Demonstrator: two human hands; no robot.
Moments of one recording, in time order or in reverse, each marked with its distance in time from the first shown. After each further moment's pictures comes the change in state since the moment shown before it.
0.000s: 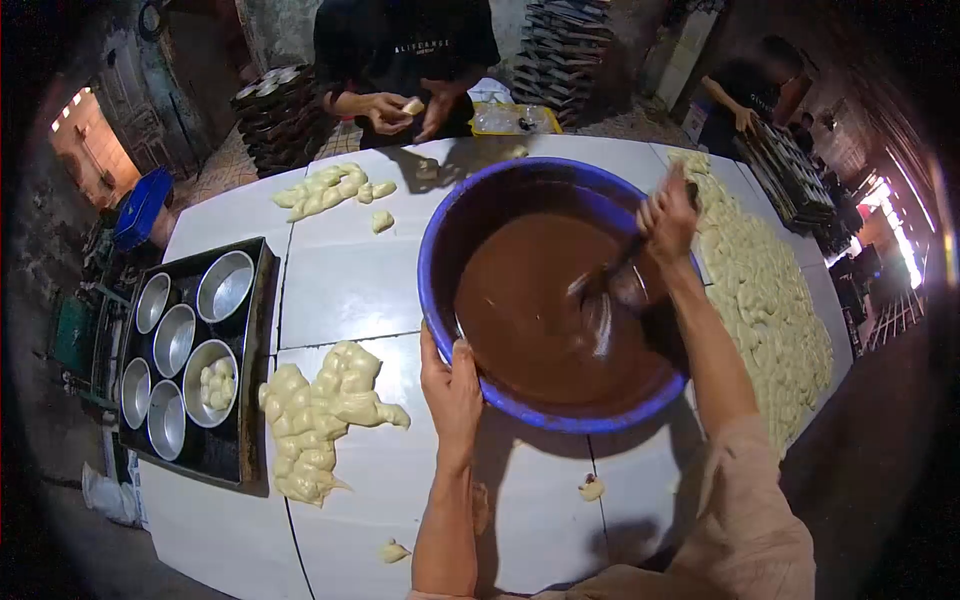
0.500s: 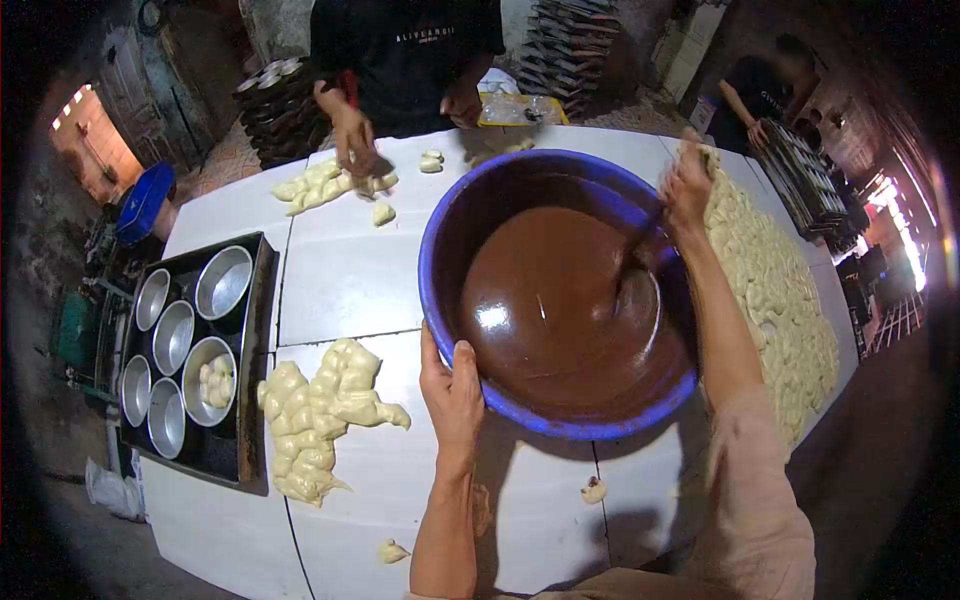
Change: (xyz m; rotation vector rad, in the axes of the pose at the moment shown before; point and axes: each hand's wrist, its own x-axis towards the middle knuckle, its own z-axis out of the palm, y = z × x) left_hand 0.002 -0.007 0.002 -0.015 -0.006 0.025; right_hand 0.036 -0.016 0.023 -0.422 0.468 -0.205
